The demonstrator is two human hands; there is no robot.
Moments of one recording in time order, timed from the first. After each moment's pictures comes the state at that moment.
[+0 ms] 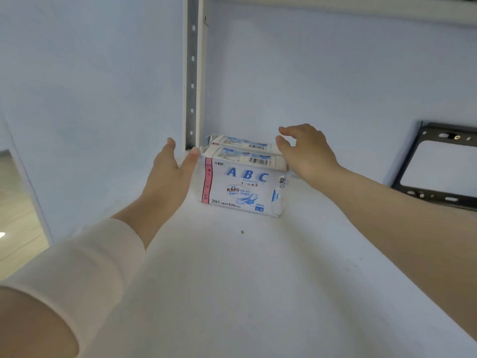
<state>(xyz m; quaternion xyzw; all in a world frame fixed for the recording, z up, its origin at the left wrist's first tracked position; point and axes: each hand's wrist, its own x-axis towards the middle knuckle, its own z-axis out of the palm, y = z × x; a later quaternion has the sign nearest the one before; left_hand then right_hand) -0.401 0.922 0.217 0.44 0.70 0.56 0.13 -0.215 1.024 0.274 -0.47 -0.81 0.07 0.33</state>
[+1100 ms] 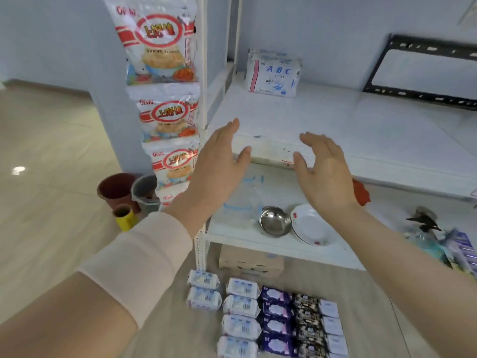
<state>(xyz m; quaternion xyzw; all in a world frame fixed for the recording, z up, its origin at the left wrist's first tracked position) -0.327 0.525 0.213 0.60 0.66 0.43 0.11 -0.159 0.580 0.205 -0.49 -0.79 0.06 0.35</state>
